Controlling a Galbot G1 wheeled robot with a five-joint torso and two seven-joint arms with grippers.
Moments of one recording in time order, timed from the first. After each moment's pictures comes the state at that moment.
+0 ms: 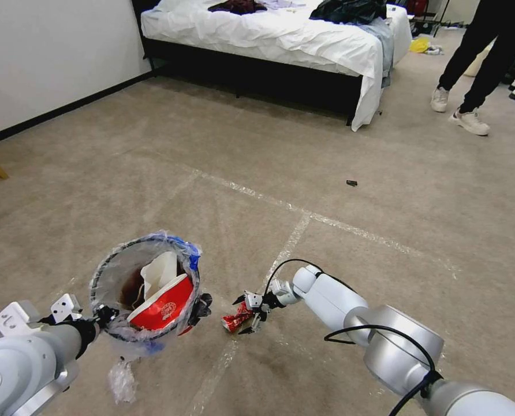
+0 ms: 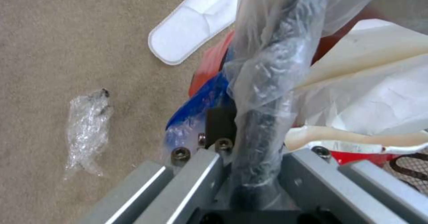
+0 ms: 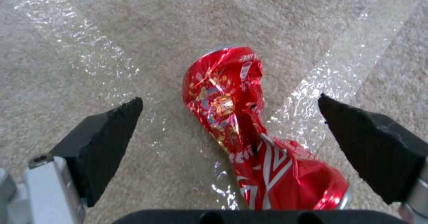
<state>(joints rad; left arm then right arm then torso) 1.53 -1.09 -0.87 -2.36 -1.78 0.62 -1.14 -0.28 1.53 -0.51 0.27 0.06 0.54 -1.02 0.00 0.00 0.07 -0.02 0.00</state>
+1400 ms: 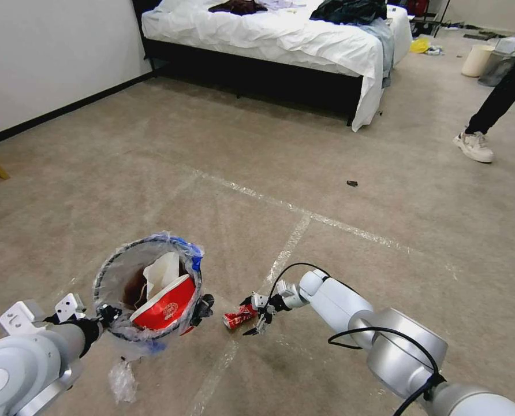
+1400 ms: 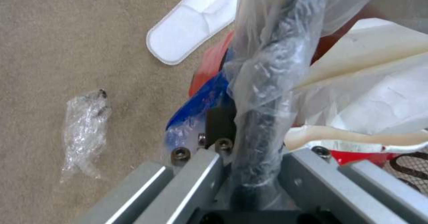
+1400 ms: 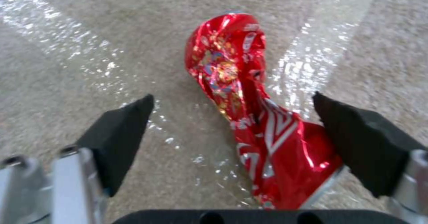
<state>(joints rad) 1.52 -1.10 -0.85 -2.35 -1.75 0.63 -1.12 -0.30 1.51 -0.50 0.25 0.12 0.44 -1.01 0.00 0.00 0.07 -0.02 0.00</state>
